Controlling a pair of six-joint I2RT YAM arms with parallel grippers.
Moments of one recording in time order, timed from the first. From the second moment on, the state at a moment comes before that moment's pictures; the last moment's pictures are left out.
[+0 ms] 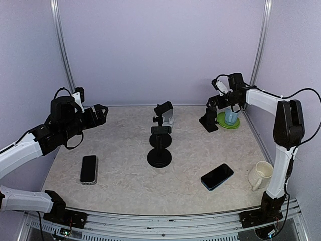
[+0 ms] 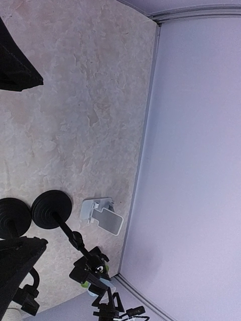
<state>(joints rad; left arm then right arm) -0.54 1.02 0.83 -0.12 -0.27 -0.44 0.20 1.97 1.67 -0.38 -0.19 -0.21</state>
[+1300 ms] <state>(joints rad) -0.54 1.03 0.83 -0.12 -0.27 -0.44 0.18 2.16 1.77 -0.34 -0.20 -0.19</state>
